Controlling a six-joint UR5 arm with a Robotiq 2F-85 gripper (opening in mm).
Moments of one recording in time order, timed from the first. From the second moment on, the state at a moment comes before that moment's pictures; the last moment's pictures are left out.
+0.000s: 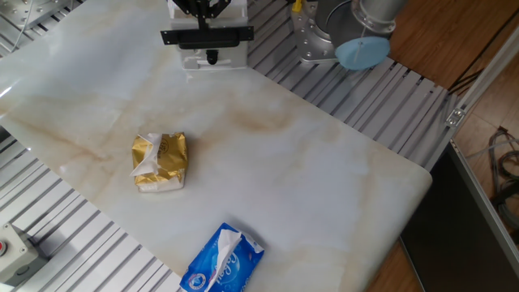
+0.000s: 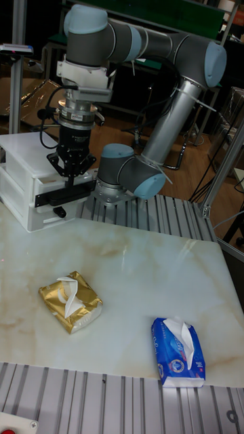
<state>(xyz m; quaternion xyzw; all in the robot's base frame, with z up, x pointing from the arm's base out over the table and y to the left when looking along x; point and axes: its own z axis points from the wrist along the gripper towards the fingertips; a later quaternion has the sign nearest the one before) 0.357 -0.135 0.177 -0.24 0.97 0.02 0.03</state>
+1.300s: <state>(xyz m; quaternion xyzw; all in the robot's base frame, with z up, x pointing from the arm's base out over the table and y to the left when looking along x) 0.332 -0.147 0.176 -0.23 0.97 0.02 0.02</state>
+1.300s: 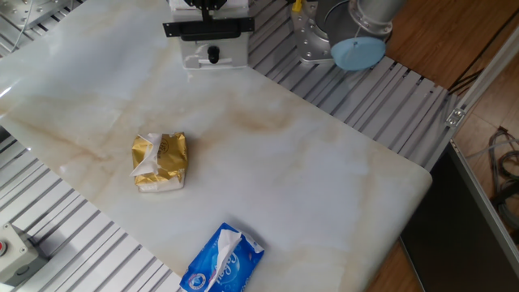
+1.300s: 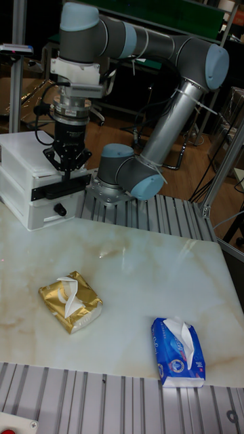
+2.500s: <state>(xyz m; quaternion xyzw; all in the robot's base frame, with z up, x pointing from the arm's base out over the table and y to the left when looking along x) 0.307 -0.156 0.174 -0.22 0.97 0.03 -0.02</state>
